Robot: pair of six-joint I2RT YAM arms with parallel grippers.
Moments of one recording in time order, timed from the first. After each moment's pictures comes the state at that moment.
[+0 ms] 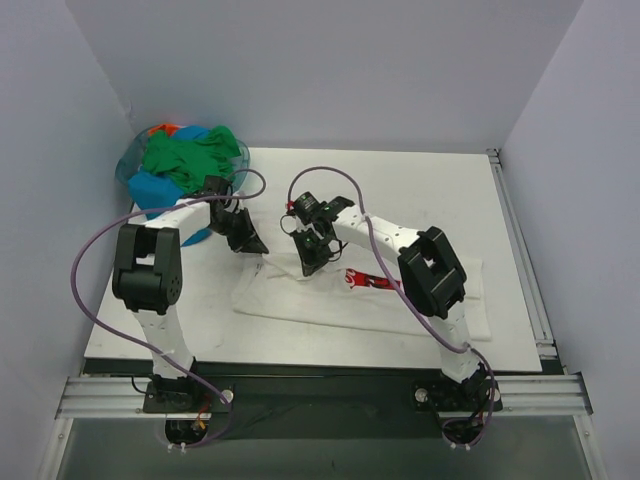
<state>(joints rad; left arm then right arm) -0.14 1.96 1.33 -0.62 0.56 -0.53 0.78 2.15 1.69 -0.78 -0.14 0.34</state>
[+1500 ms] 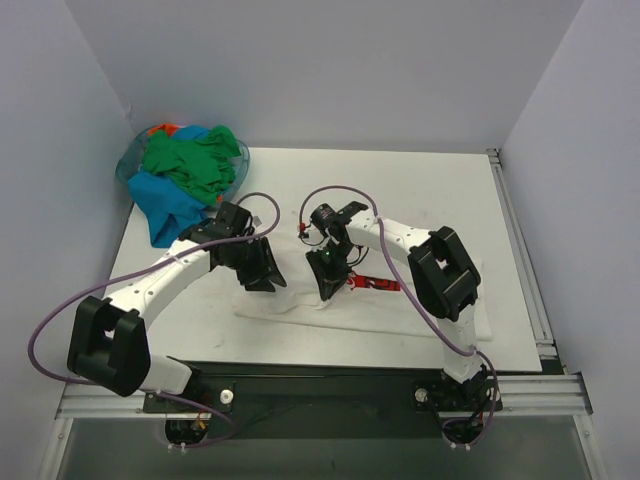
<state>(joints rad) -0.42 1.41 1.00 -0.74 0.38 -0.76 0.72 2.05 1.51 -0.93 -0.39 0.15</state>
